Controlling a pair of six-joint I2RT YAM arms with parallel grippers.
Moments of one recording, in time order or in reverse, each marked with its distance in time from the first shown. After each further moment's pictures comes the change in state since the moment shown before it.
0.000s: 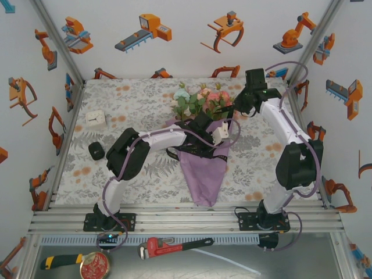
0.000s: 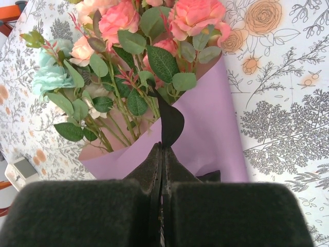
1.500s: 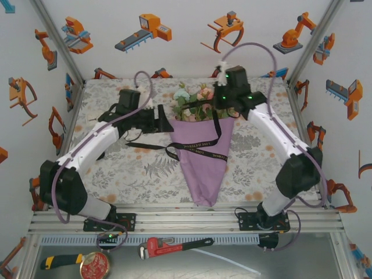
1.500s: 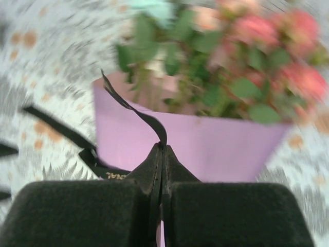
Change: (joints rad) left arm 0.434 -0.642 -0.320 -0.092 0.015 -0.715; right arm 0.200 -0.109 -0.037 0.144 -0.076 -0.507
